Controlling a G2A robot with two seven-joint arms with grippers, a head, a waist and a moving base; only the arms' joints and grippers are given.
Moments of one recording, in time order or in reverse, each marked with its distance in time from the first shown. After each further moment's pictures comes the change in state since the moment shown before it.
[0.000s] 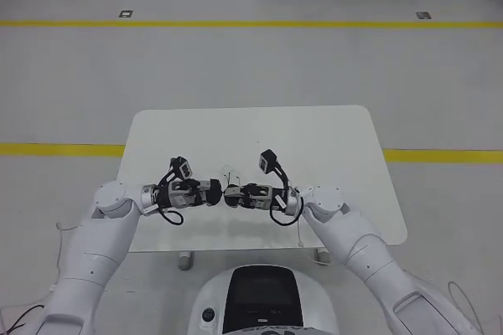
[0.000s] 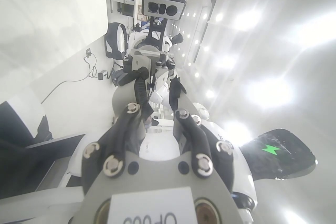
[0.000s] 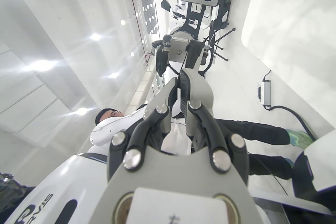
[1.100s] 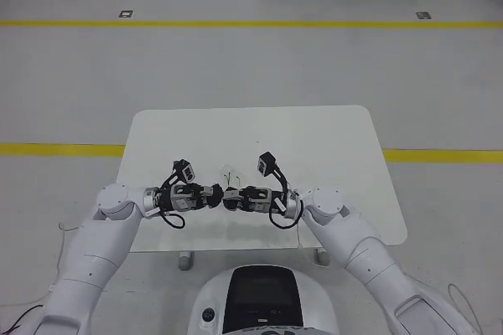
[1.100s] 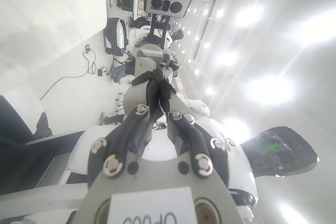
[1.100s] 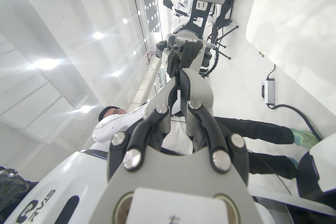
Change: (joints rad) left arm 0.006 0.028 0.054 -0.020 -0.046 -0.018 0.013; right arm -0.019 0.005 -0.007 -0.031 0.007 0.010 -0.001
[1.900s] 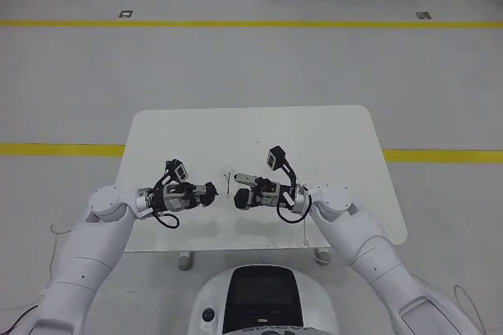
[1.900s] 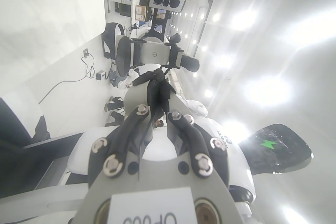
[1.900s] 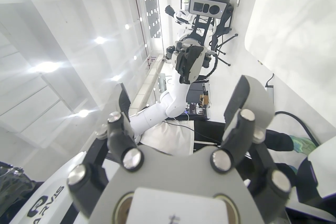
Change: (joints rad) left arm 0.016 0.029 -0.023 0.000 -0.036 -0.011 0.004; right arm -0.008 0.020 0.052 -0.024 -0.004 0.011 -0.011
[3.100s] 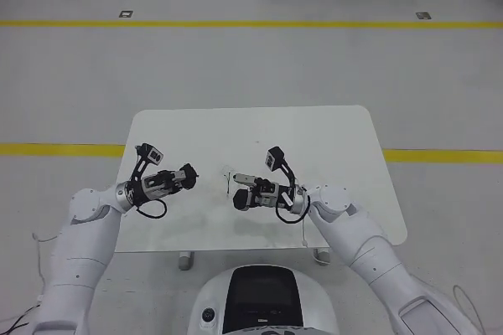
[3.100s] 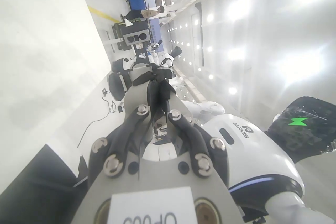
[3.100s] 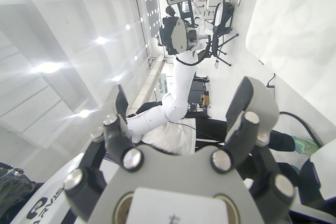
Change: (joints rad) left arm 0.020 -0.061 -0.206 0.029 0.052 -0.288 -0.026; right arm -0.001 -0.002 -0.005 -0.002 0.008 0.000 -0.003
